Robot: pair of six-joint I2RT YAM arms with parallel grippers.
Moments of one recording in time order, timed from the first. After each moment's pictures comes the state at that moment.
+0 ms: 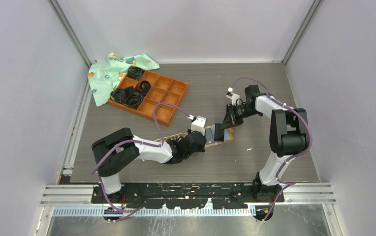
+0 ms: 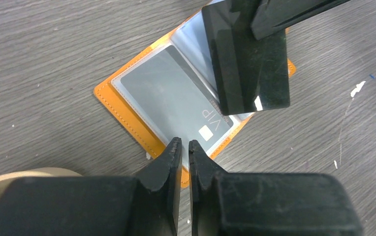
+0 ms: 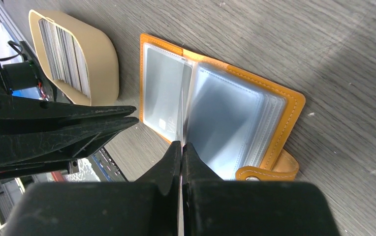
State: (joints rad) left arm -1.13 1.80 0.85 0.41 -0.43 -0.56; right arm 0.04 1.79 1.10 -0.68 -0.83 -0.19
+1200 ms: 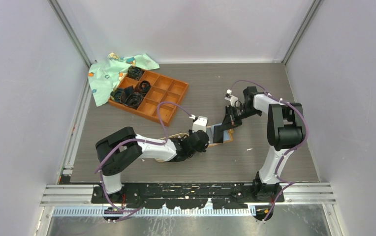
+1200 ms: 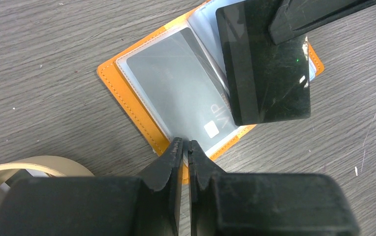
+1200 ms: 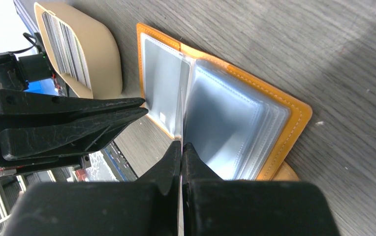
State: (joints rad) left arm -1.14 1.84 0.95 0.22 -0.46 -0.64; right arm 0.04 1.88 1.15 -0.76 -0.87 -0.23
